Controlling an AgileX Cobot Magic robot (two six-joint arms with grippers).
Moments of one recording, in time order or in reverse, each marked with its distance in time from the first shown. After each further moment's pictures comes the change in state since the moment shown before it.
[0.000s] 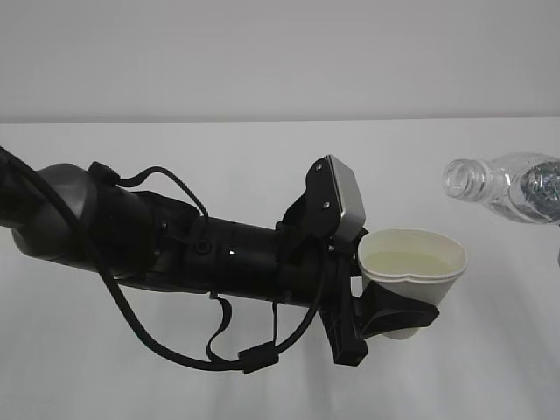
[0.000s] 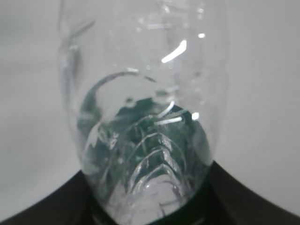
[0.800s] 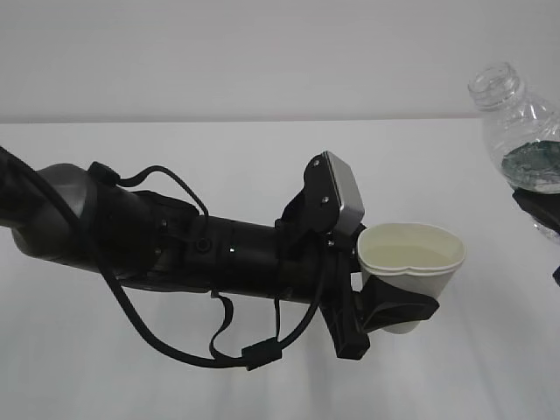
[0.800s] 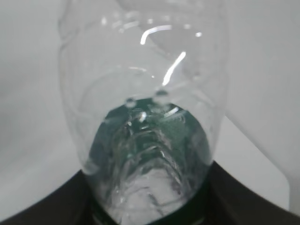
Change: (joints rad) left arm 0.000 0.000 0.000 -0.029 0.002 -0.001; right arm 0.000 0.000 0.000 -0.007 -0.115 0.595
